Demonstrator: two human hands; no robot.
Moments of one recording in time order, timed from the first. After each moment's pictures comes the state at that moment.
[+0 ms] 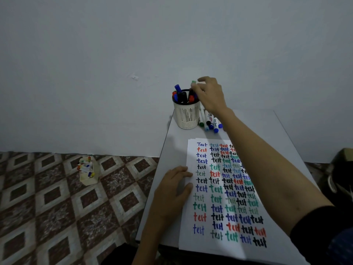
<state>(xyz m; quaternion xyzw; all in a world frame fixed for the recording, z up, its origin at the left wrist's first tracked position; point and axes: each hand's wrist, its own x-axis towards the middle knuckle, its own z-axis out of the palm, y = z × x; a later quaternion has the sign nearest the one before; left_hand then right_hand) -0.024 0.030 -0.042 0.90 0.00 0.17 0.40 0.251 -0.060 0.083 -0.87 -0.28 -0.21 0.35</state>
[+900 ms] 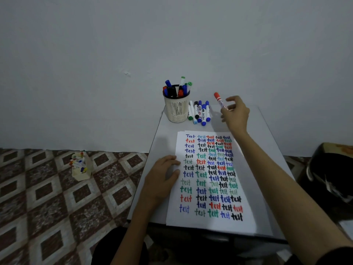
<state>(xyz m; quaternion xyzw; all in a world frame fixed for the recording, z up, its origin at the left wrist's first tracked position) -0.023 0.027 -0.040 0.90 0.00 0.16 0.40 0.198 -0.165 0.031 -0.80 -0.05 -0.20 0.56</state>
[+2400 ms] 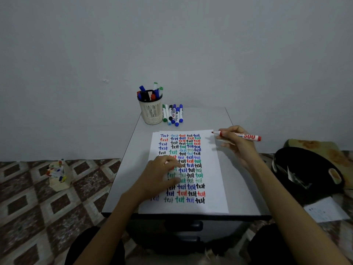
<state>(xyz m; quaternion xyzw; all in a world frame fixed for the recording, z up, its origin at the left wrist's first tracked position) -0.014 -0.020 -0.018 0.96 -0.17 0.06 0.23 0.088 -0.288 0.026 -0.57 -0.04 0.03 0.82</state>
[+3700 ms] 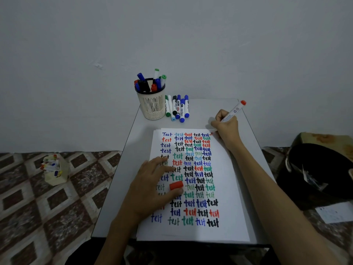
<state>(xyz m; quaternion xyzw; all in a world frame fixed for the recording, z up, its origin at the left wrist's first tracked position) -0.019 -0.003 -0.034 0.95 -0.07 0.12 0.29 0.195 -0.217 -0.016 -0.76 -0.08 -0.09 0.64</state>
